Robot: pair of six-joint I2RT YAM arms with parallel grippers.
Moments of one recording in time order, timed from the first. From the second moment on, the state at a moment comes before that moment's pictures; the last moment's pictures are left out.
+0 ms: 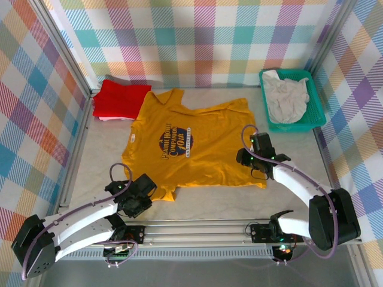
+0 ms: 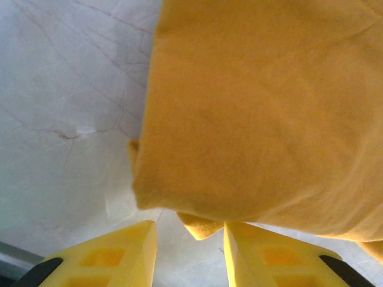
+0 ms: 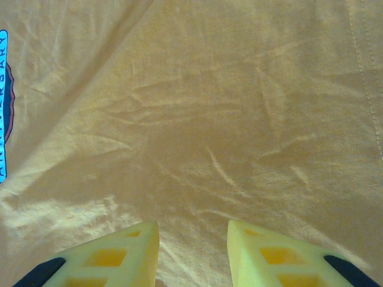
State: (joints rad) left arm -0.78 0.89 0.43 -0.95 -0.09 -1.42; right arm 0.34 1.23 0.63 -0.31 -0.07 0.54
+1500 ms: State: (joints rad) left arm -0.72 0.72 0.74 -1.13 -0.25 -1.33; right arm -0.18 1.24 0.68 -0.84 -0.37 0.58
